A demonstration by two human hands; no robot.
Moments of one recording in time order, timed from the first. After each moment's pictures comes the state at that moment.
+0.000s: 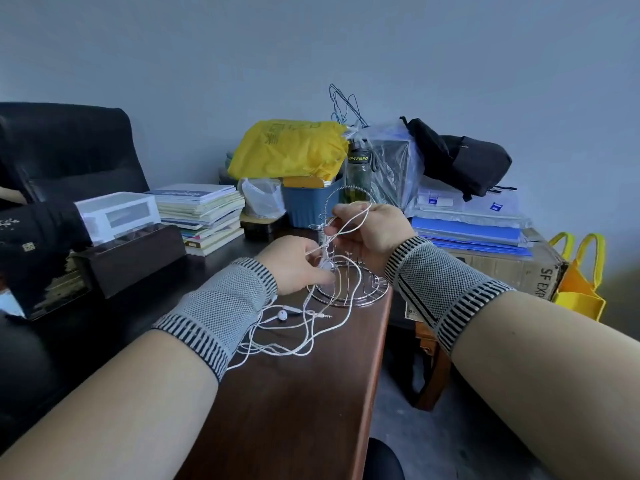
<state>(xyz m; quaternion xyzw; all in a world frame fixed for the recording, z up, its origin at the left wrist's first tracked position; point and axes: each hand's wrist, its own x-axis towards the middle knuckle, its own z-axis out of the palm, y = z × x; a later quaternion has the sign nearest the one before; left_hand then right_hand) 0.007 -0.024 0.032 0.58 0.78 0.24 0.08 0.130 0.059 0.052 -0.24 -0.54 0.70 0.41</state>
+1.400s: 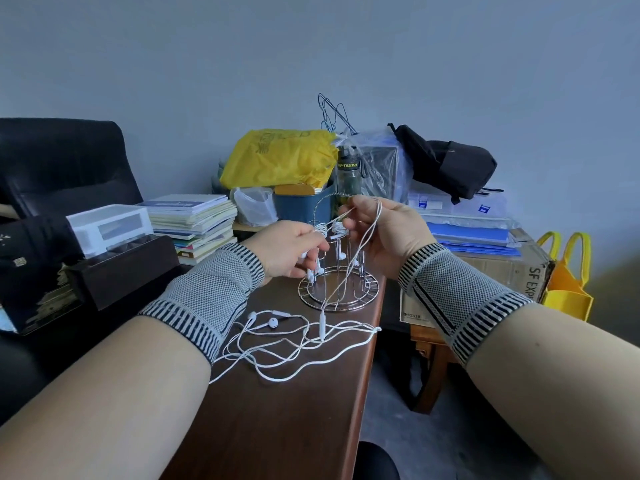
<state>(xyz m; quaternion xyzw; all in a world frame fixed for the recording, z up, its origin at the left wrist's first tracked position) 0.017 -0.020 0.056 0.54 0.71 0.39 0.24 0.163 0.065 0.057 -0.18 -0.49 0.72 0.46</state>
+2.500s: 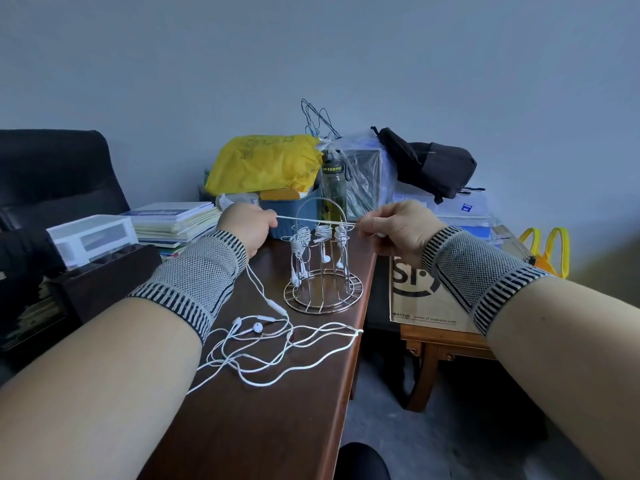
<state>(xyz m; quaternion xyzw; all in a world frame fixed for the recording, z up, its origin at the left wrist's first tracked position) -0.003 0.003 0.076 0.39 0.75 0.53 0.12 0.211 0.100 0.063 -0.30 -0.65 0.59 0.38</state>
